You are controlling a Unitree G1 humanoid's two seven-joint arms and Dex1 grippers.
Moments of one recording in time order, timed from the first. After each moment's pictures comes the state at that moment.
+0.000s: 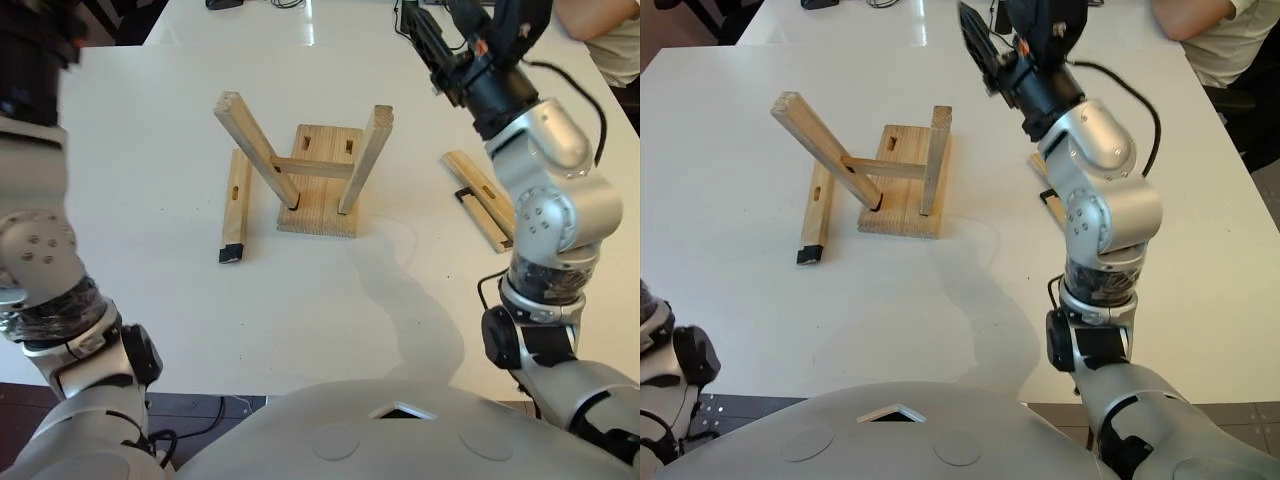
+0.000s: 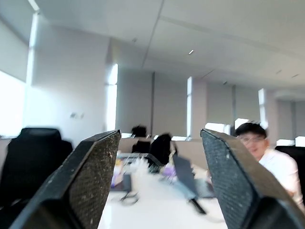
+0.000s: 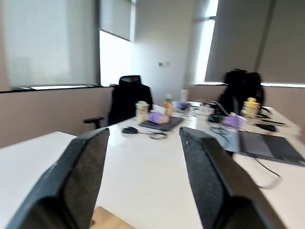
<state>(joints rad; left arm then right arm) -0.29 0.57 0.43 -0.40 -0.80 0.44 -0.10 -0.48 -0.17 -0.06 -0.43 0.26 0.68 0.16</state>
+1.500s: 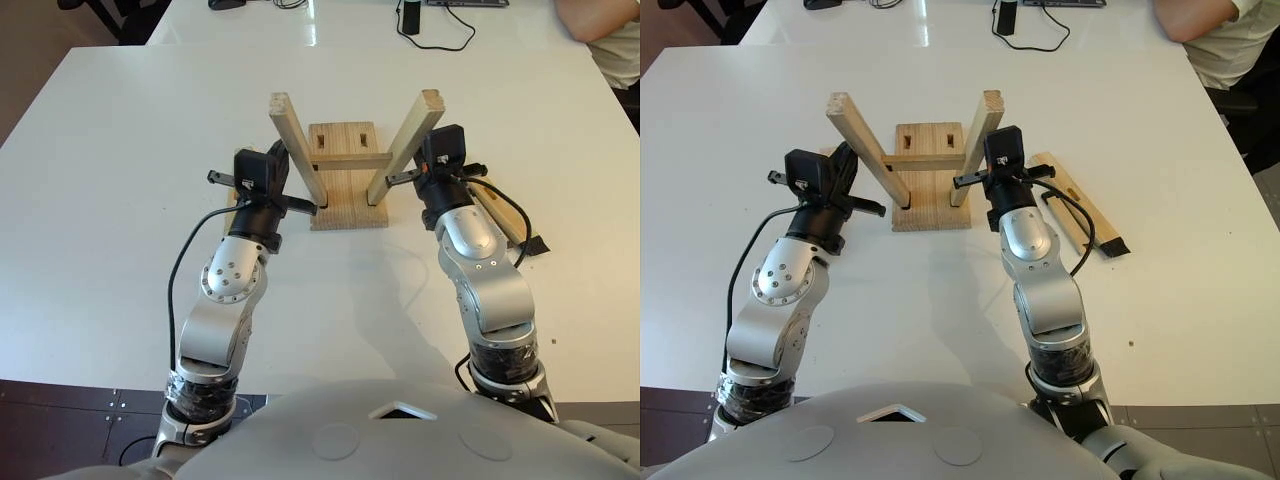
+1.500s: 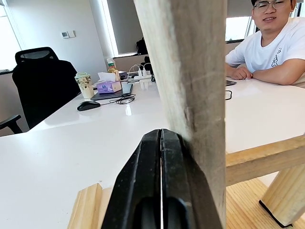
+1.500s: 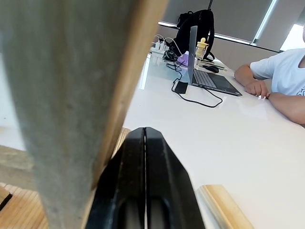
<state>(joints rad) 0.09 0.19 -0.16 -0.62 -0.09 0.44 -0.02 -0.13 -0.05 0.25 -0.56 -0.09 0.75 -0.02</state>
